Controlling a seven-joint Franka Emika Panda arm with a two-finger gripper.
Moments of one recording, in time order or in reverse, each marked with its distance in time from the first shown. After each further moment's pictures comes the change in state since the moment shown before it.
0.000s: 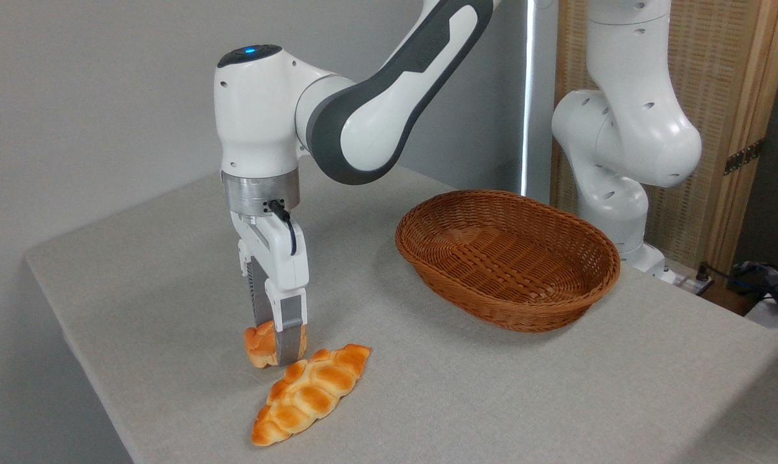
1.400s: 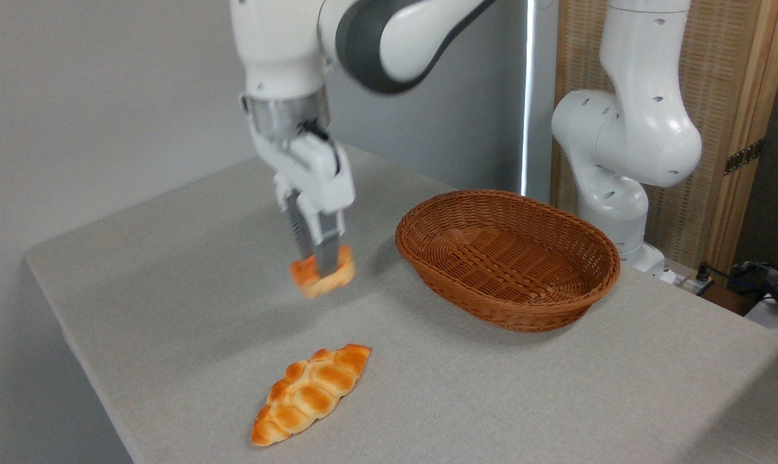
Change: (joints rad) arm 0.005 -0.231 0.002 0.005 -0.128 -0.384 -0.006
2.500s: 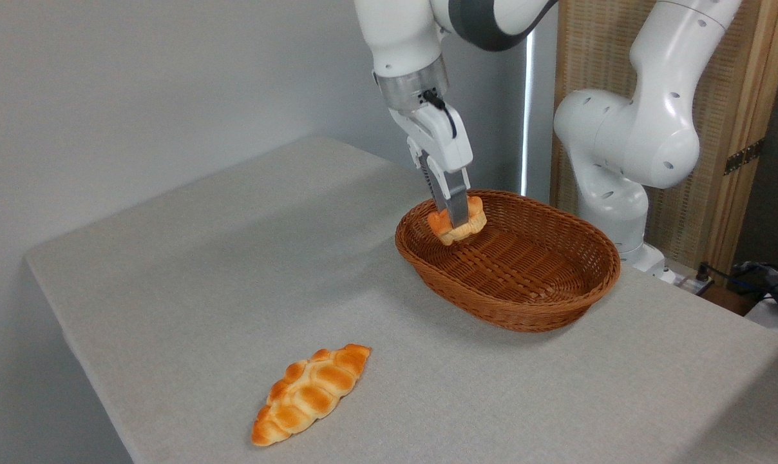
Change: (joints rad) arm -0.072 -0.453 -0.005 -0.436 0.000 -0.252 0.151
